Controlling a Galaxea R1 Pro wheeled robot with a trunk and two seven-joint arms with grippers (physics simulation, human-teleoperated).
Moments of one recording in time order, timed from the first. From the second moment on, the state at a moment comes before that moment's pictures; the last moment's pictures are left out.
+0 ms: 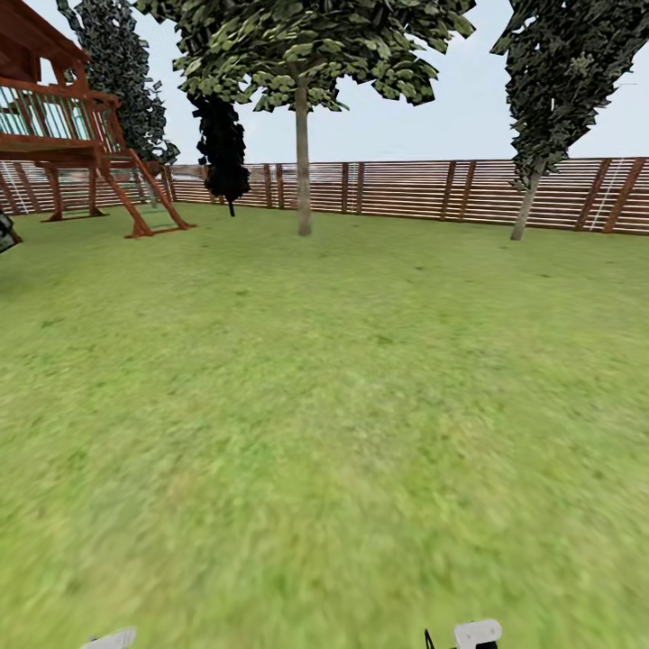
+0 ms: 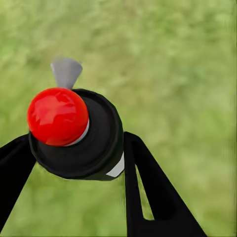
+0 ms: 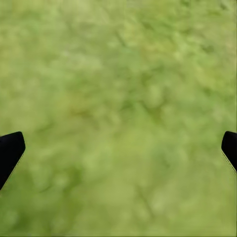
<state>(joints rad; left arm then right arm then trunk) -0.33 0.21 -0.05 -0.08 0.36 -0.49 0.00 -0.37 -0.02 0.12 -0.03 0.09 -0.58 -0.15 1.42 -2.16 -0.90</state>
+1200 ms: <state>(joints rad) -0.33 0.21 -0.05 -0.08 0.36 -0.49 0.00 -0.37 -0.02 0.12 -0.03 0.09 -0.58 -0.15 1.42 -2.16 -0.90</state>
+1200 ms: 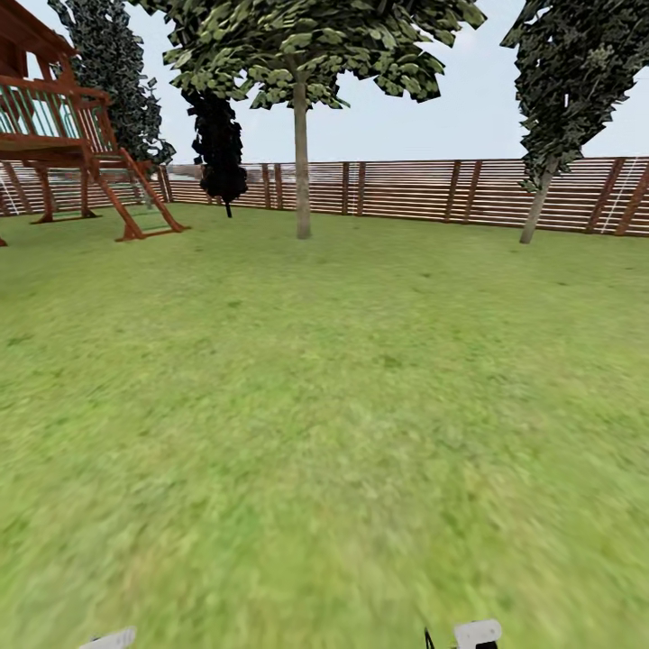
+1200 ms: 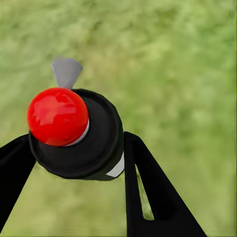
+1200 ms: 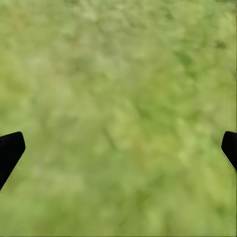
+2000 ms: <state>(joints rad) -0.33 0.21 -0.05 -0.08 0.36 -0.49 0.00 -0.37 -0.02 0.12 -0.03 0.09 -0.58 -0.15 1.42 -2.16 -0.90</state>
